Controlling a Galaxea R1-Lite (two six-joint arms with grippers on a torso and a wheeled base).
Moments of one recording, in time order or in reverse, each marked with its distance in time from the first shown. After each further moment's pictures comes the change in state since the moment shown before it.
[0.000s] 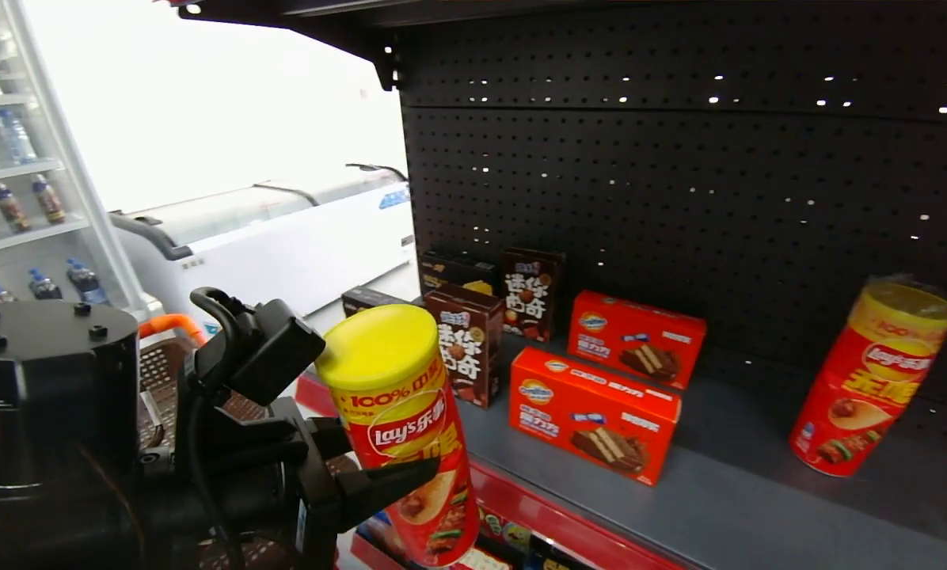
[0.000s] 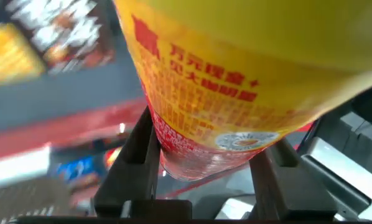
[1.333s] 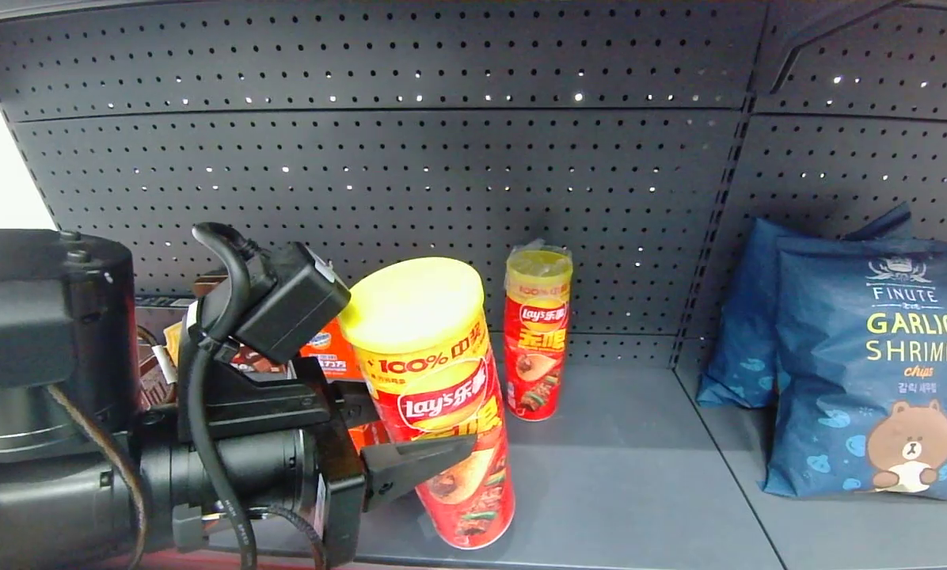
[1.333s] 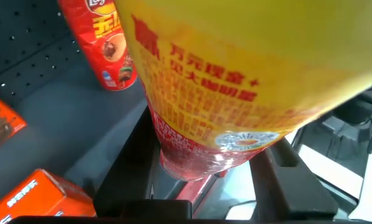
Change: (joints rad) left arm -0.071 0.010 -0.157 0.109 0.004 0.040; right arm 0.000 0.000 0.000 0.000 0.000 0.001
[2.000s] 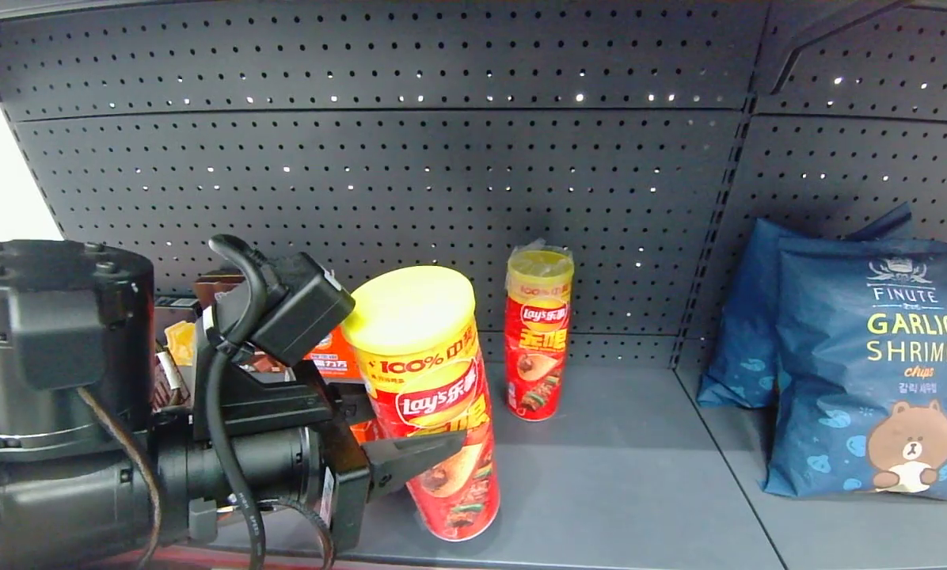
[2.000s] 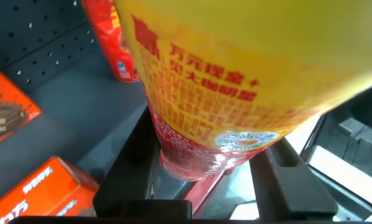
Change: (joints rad) left arm 0.017 0.016 0.012 -0.002 0.039 0.004; right arm 0.000 0.000 0.000 0.000 0.001 -0.001
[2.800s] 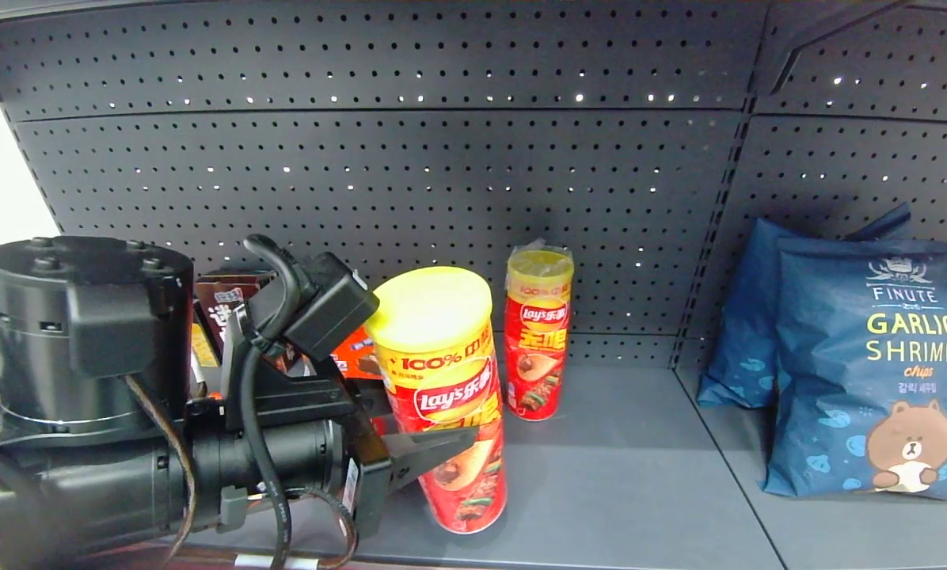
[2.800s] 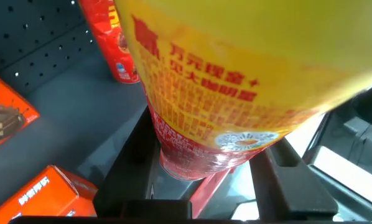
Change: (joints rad) left arm 0.000 0.042 -0.022 -0.014 -0.001 0.019; right arm 0.009 0.149 -0.221 0.007 0.043 0.031
